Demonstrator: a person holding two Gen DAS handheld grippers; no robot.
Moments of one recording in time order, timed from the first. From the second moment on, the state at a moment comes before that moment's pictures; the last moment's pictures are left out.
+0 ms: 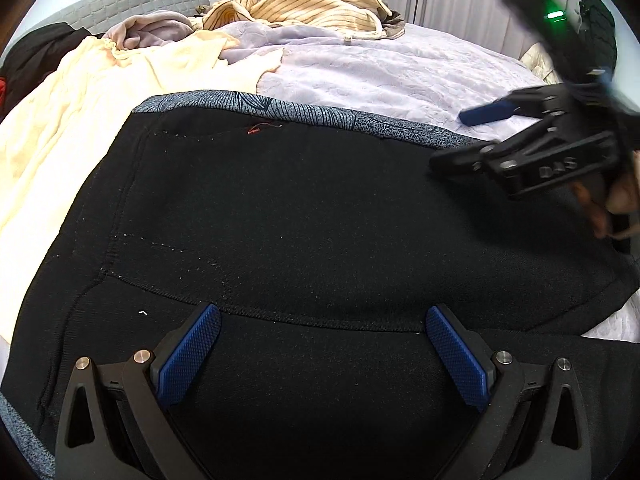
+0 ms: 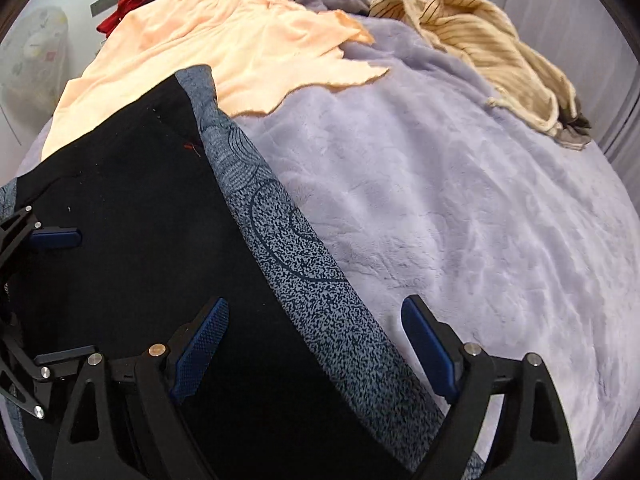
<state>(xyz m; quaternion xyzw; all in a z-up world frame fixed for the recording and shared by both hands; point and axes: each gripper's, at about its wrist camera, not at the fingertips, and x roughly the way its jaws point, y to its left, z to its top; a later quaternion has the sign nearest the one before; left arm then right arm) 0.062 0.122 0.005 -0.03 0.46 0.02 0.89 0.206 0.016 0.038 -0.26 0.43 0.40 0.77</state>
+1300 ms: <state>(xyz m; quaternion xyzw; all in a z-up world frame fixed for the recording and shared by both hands) 0.114 0.206 0.063 -0.26 0.51 0.03 0.82 0.032 0.010 0.097 -0.26 0.34 0.36 0.83</state>
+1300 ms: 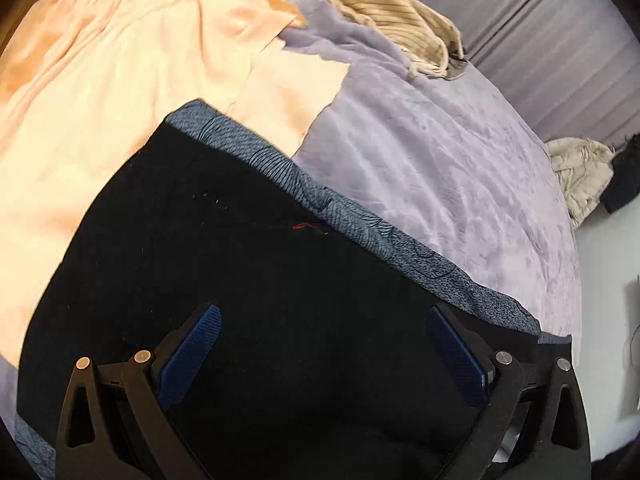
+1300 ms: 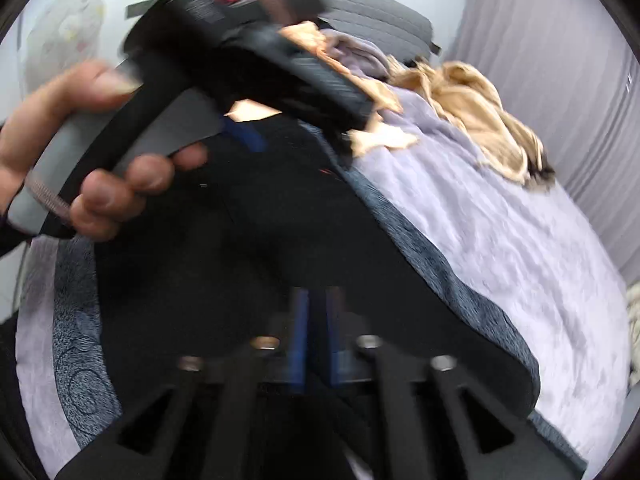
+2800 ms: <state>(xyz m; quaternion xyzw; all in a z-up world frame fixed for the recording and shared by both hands) 0.095 0.192 0.045 -0.29 0.50 0.09 0.81 0.056 0.025 0.072 -0.33 0.36 0.36 0.80</state>
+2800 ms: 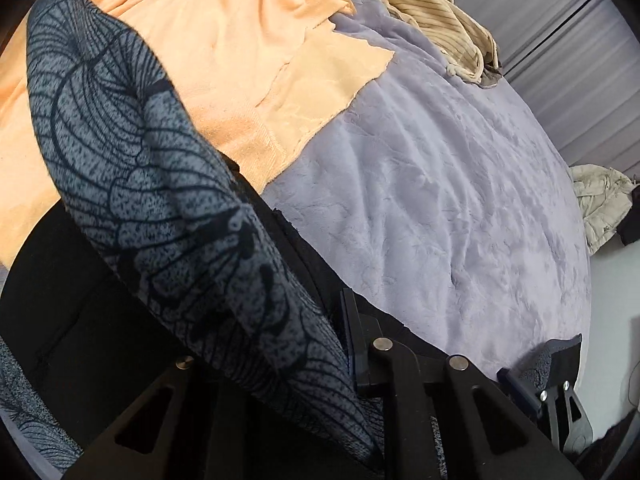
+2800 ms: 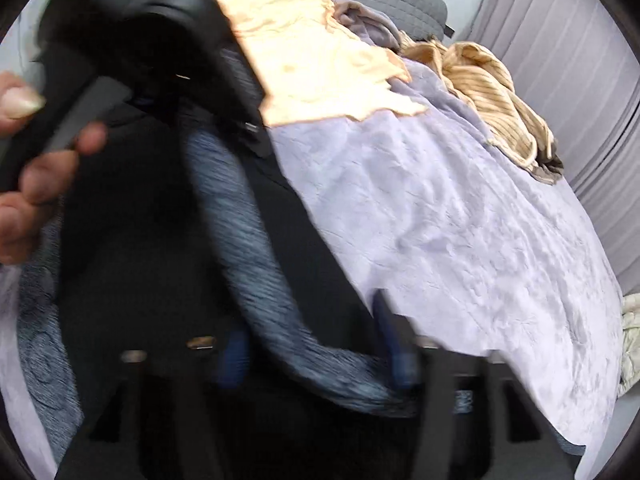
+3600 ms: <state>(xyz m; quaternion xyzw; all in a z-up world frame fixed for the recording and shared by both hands) -0.065 0.215 0.025 -0.30 0.45 -0.01 0.84 -0.142 0.058 0.028 -0.44 0.27 0.20 0.83</state>
